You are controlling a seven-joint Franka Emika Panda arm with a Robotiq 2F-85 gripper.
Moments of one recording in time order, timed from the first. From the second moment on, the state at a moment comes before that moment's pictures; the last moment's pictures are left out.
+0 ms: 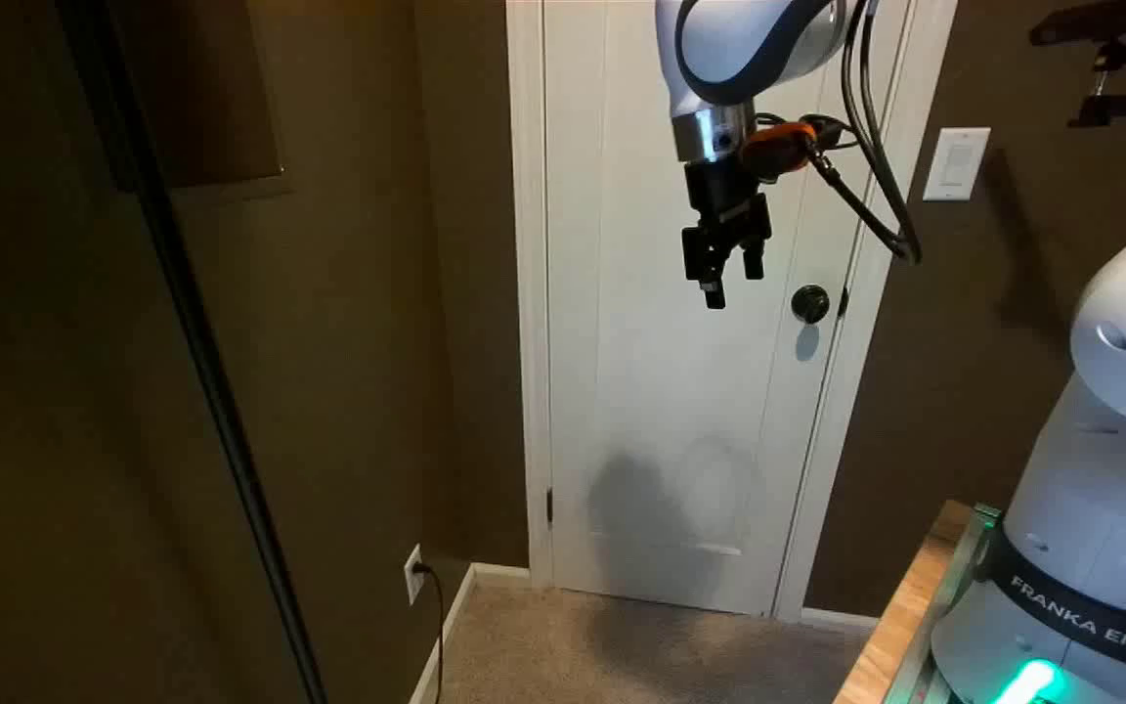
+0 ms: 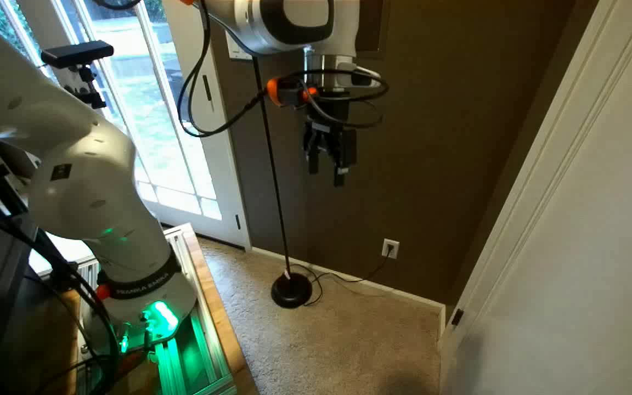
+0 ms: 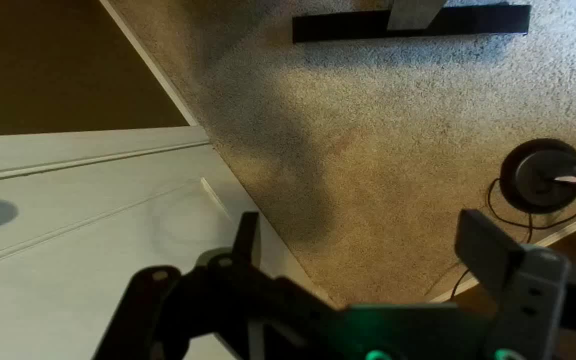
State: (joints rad) arm -0.13 -0.42 0.00 -2.54 -0.26 1.98 0.02
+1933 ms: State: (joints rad) arm -0.44 -0.26 -0.14 -2.44 -0.38 2.39 0.71
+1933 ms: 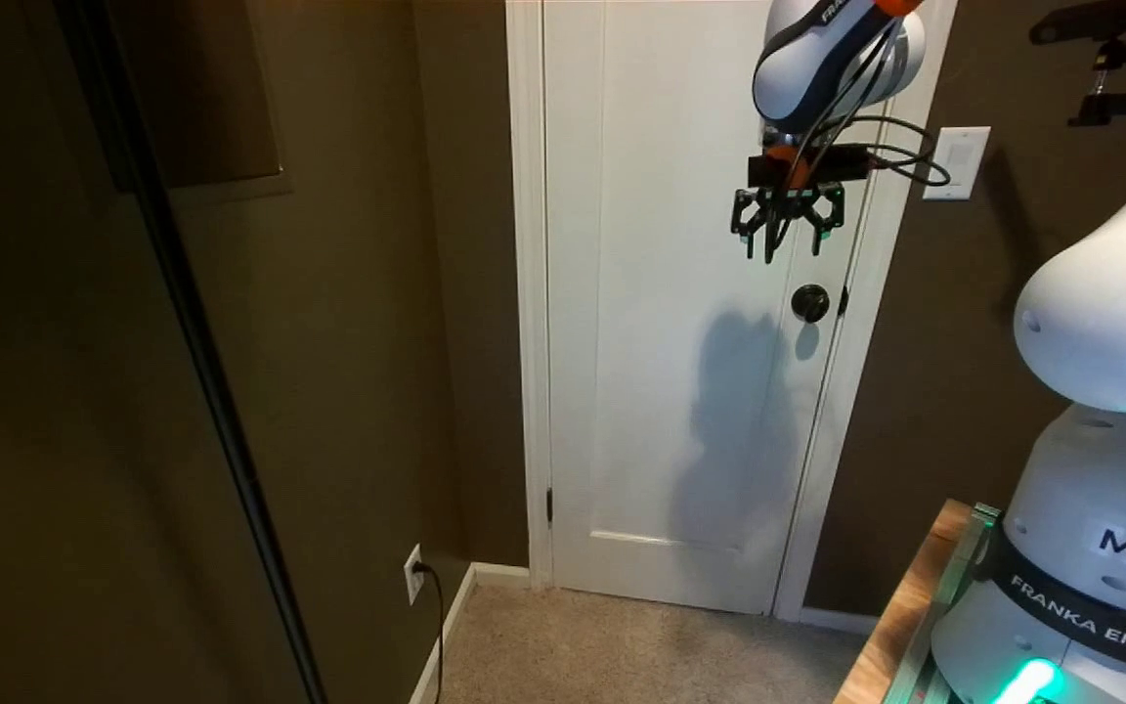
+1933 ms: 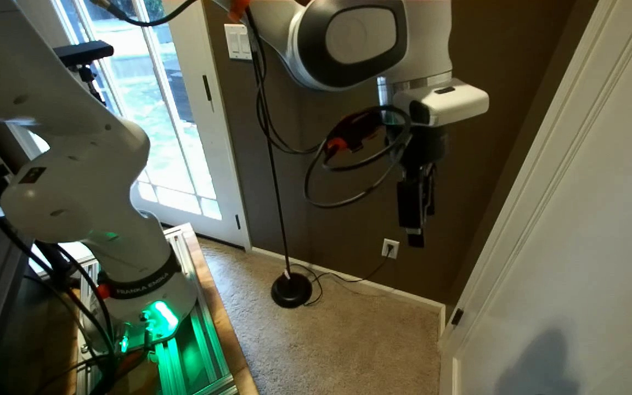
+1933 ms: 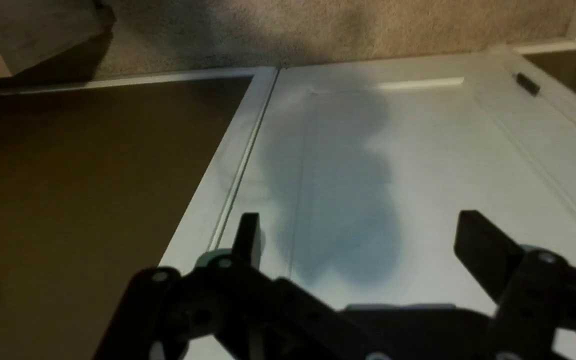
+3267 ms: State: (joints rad) arm -0.58 -0.18 -0.26 -2.27 -0.86 2.40 1.55
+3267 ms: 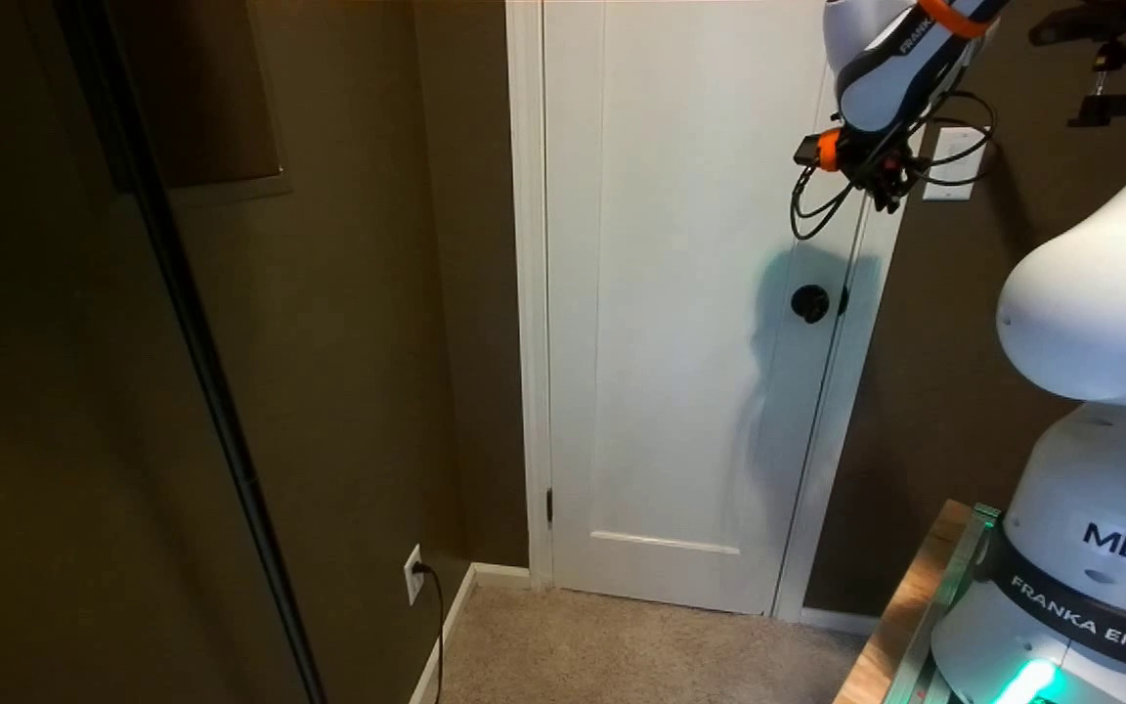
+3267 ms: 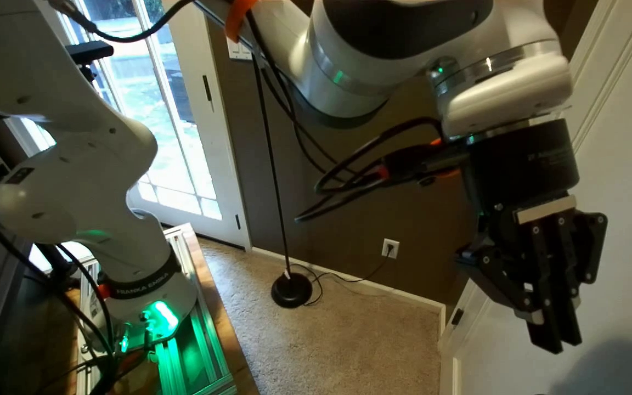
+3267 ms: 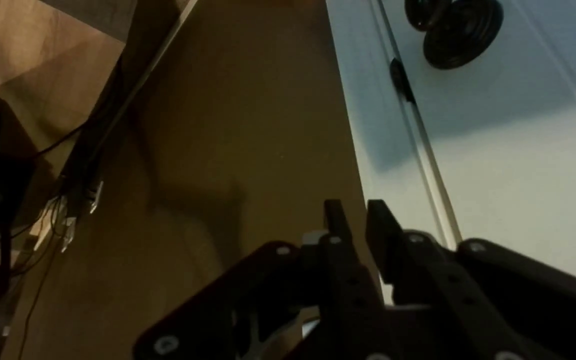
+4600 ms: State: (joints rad) arm -0.51 -0.05 -0.40 -2.20 -1.90 2.31 2.52
